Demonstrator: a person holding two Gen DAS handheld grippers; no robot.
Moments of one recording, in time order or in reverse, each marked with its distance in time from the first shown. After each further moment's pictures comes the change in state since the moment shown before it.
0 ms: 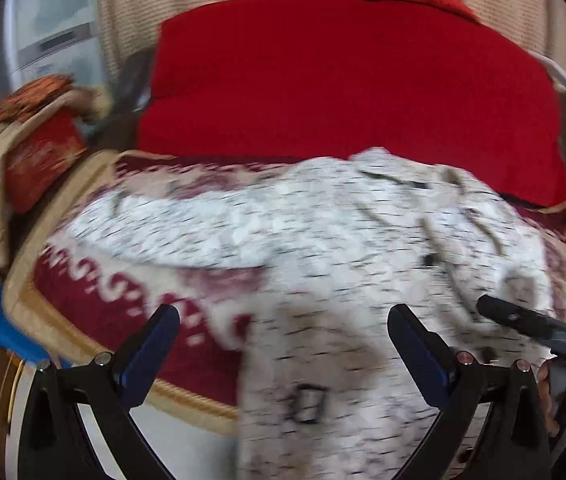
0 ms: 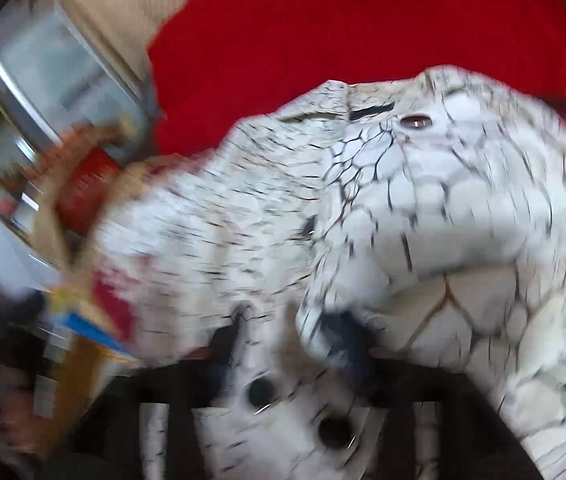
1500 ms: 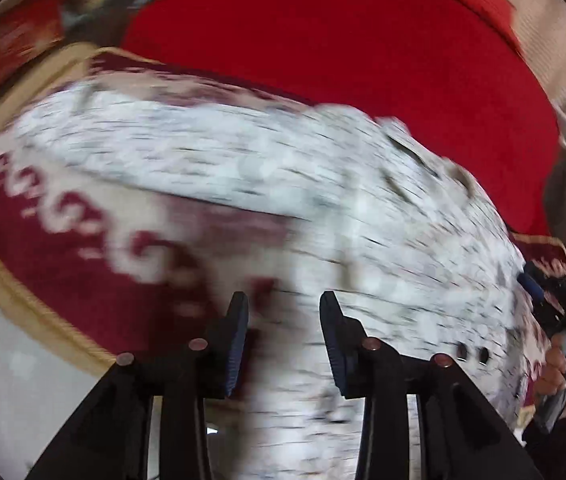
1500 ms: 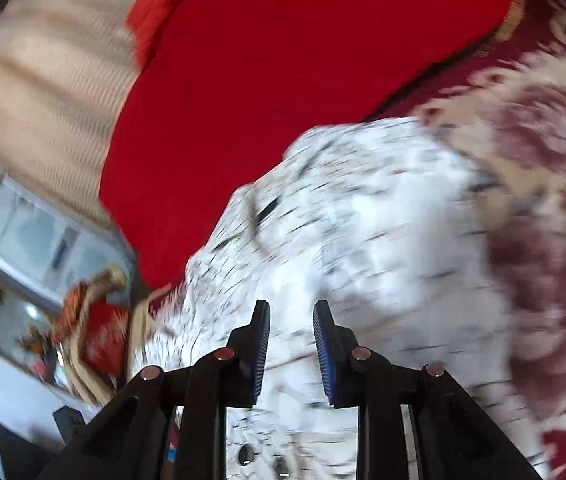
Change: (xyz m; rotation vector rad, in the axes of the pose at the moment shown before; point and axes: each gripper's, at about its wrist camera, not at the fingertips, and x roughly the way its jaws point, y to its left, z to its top) left arm 0.075 0.110 -0.017 -0.277 0.196 -0.215; right arm -0.062 -0.066 0.033 0.377 -0.228 -0.028
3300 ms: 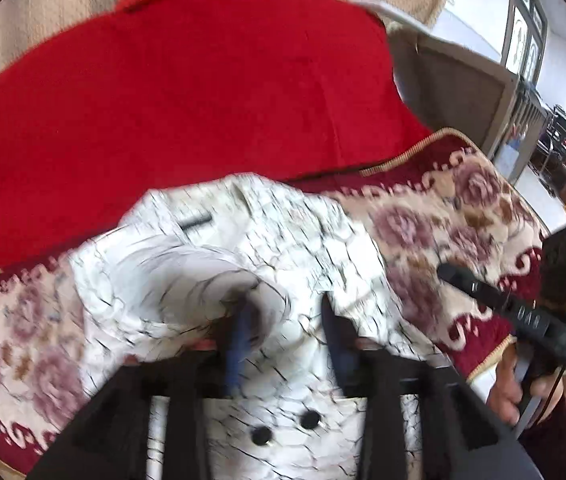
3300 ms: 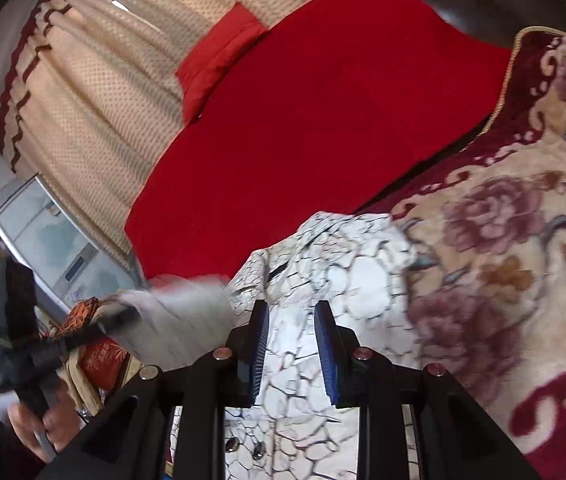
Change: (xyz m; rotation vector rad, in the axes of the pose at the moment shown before) left arm -0.024 -0.303 0.027 0.661 -0.013 -0.219; right arm -0.134 -0.023 -0.010 -0.092 -0.265 0.009
